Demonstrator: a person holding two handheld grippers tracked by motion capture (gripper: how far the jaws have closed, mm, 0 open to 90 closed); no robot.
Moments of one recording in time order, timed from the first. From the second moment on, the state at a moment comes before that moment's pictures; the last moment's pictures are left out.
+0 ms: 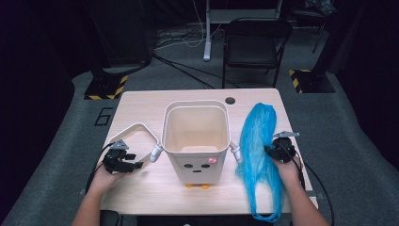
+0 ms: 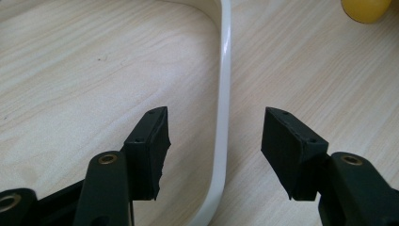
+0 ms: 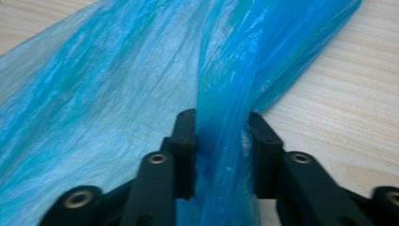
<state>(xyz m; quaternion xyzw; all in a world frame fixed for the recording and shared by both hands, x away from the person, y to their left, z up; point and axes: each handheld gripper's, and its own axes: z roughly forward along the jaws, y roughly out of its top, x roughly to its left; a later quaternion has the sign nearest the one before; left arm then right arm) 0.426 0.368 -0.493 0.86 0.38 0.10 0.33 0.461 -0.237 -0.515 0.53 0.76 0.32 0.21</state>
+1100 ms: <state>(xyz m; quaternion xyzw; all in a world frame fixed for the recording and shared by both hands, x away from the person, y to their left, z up) 0.423 0.372 -0.487 0.85 0.38 0.09 0.35 0.447 -0.230 -0.478 0.46 0.78 0.37 0.20</state>
